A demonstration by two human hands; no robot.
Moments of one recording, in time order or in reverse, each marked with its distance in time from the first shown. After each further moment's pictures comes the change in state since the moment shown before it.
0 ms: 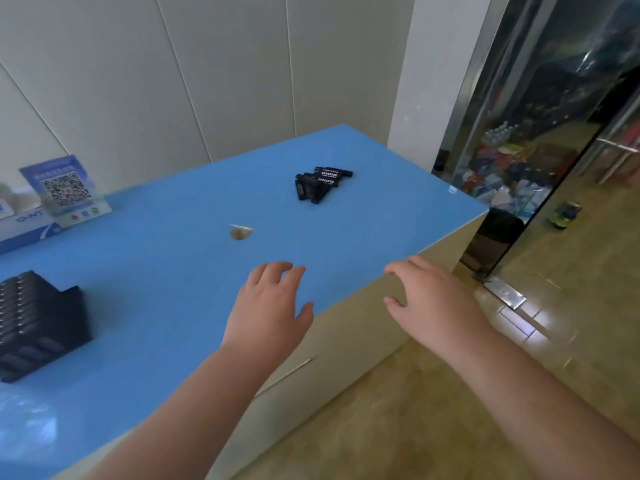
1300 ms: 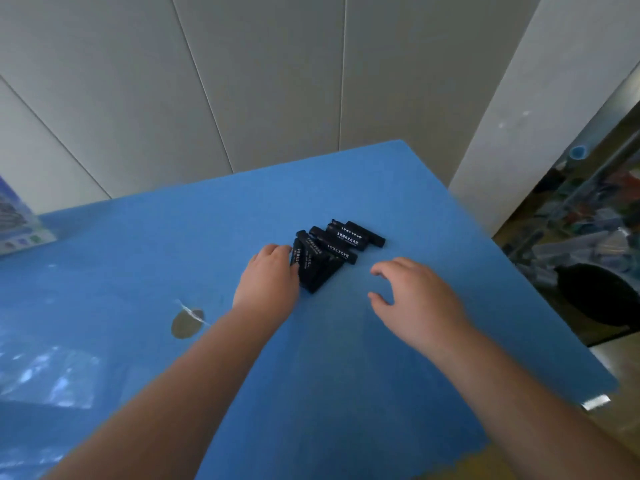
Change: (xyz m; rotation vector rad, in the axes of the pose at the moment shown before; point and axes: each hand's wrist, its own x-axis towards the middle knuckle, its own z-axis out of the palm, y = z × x) left_hand 0.319 -0.031 0.078 -0.166 -0.121 -0.519; right_hand 0.342 0.071 0.047 0.124 -0.158 -0.233
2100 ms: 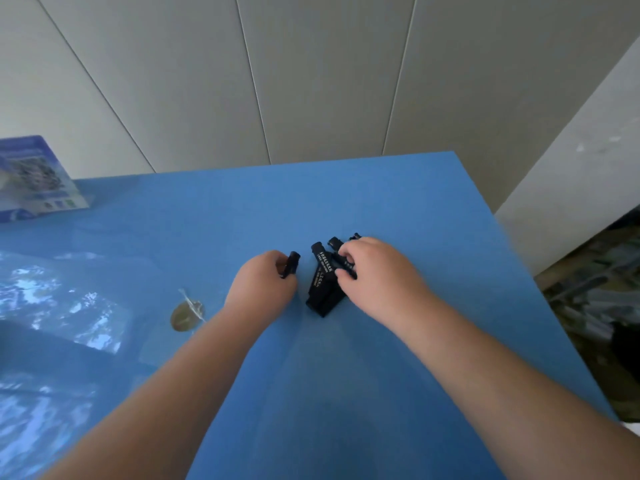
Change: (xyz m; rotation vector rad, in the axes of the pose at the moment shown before) left_hand 0.021 -0.013 0.004 -0.294 0.062 -0.354; right_hand 0.098 -0.033 0.010 0.067 -0.120 -0.283
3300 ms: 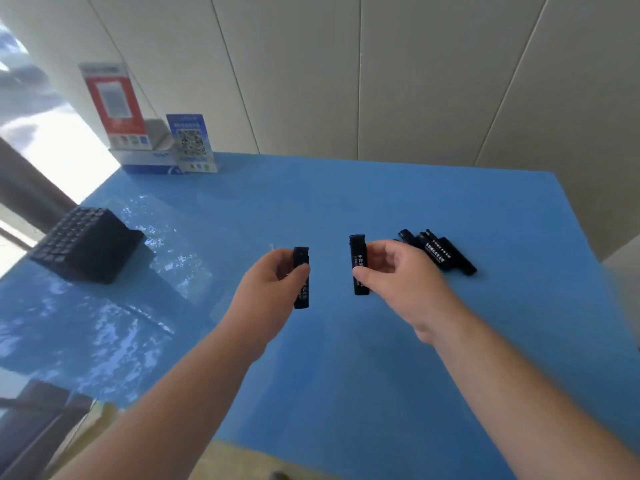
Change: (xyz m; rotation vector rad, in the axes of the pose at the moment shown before) left_hand -0.137 -0.023 -0.050 -0.643 0.241 -0.179; right_hand -0.054 -0.050 0.001 0.962 -0.224 0.045
